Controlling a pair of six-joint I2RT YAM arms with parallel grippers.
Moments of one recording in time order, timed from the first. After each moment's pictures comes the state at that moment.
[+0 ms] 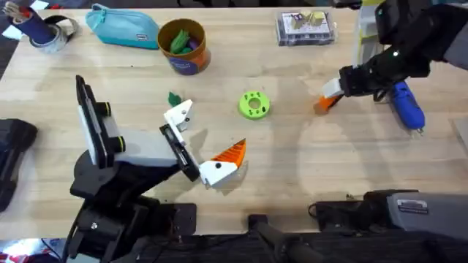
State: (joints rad) left arm -0.25 0.00 0.00 -0.06 0.76 -0.12; right arm 0.02 1.47 1.02 -0.87 -0.02 -0.11
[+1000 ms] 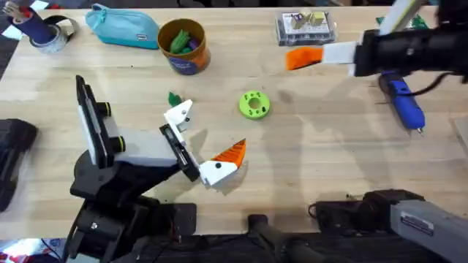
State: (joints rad) left arm -0.25 0.00 0.00 -0.06 0.76 -0.12; right arm 0.03 1.16 0.98 -0.67 -0.66 0.01
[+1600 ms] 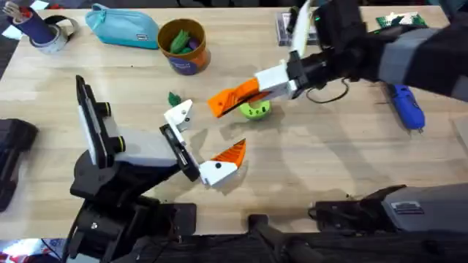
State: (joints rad) left arm -0.25 0.00 0.00 -0.06 0.76 -0.12; right arm 0.33 1.56 0.96 -0.42 -1.31 0.28
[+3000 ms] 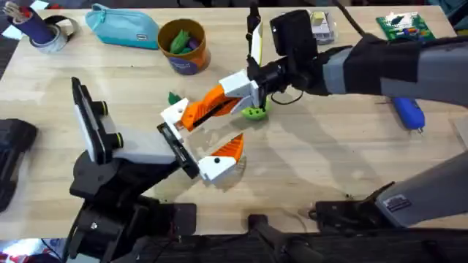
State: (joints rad) left arm -0.24 0.00 0.00 -0.06 0.72 -0.15; right arm 0.51 1.77 0.96 0.12 -1.40 0.90
